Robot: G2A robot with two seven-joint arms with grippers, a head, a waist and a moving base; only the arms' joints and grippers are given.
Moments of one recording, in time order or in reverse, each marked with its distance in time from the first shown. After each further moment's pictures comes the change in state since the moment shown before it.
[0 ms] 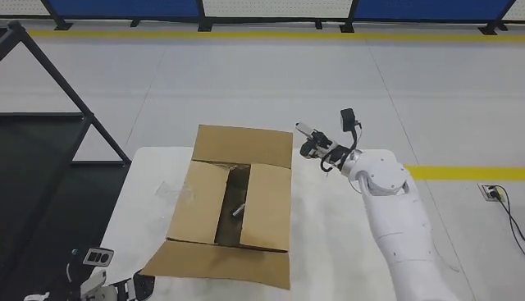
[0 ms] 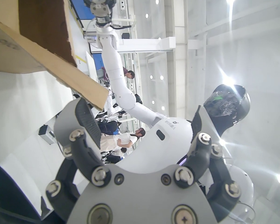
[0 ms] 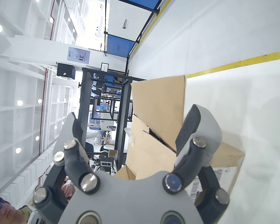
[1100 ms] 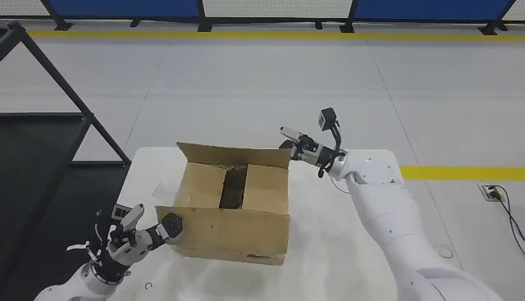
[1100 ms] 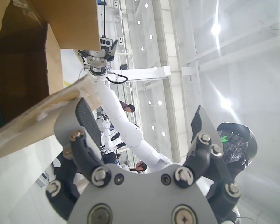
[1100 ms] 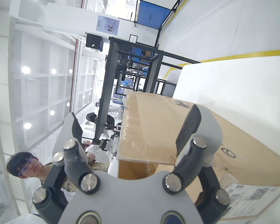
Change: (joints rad) left arm -0.171 -0.011 0.206 -0.064 0.138 0.000 0.484; right arm 0.194 -0.016 -0.065 0.386 0.289 -0.313 0.215
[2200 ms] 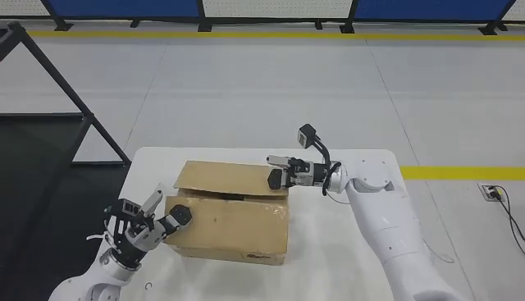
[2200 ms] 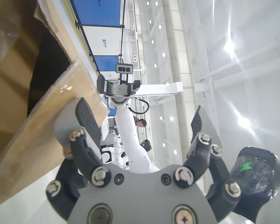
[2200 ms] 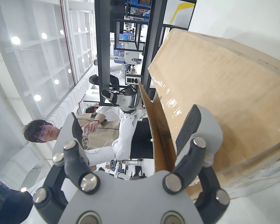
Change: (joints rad) left arm -0.041 -0.006 0.088 -0.003 0.149 0.018 0.249; right arm -0.182 0.020 -0.122 -0.354 0.097 0.312 0.267
